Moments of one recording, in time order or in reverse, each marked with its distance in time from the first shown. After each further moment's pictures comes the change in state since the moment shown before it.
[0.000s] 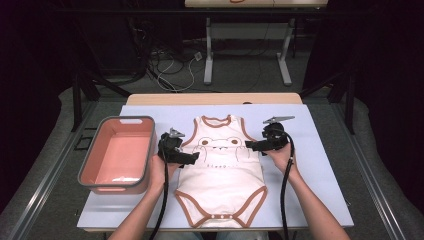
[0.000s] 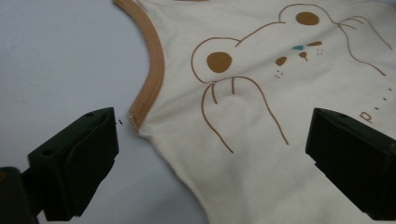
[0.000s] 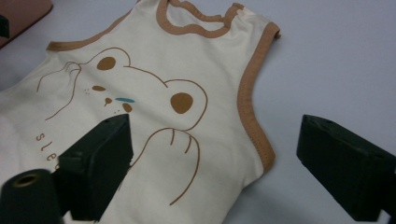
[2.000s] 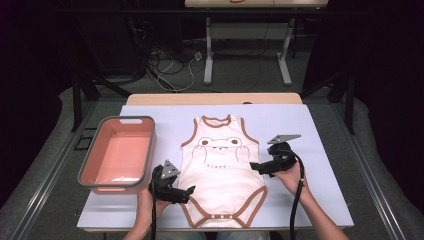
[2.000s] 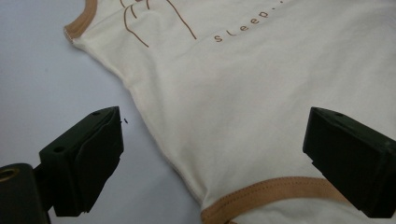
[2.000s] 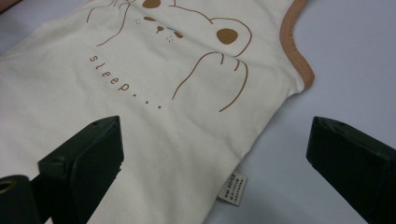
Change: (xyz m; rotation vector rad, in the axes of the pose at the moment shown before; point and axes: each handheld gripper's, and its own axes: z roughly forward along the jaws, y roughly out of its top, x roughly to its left) left arm -0.049 -0.074 -0.060 -0.015 -0.054 0.157; right arm 0.032 -0.043 -0.043 0.067 0.035 -0.084
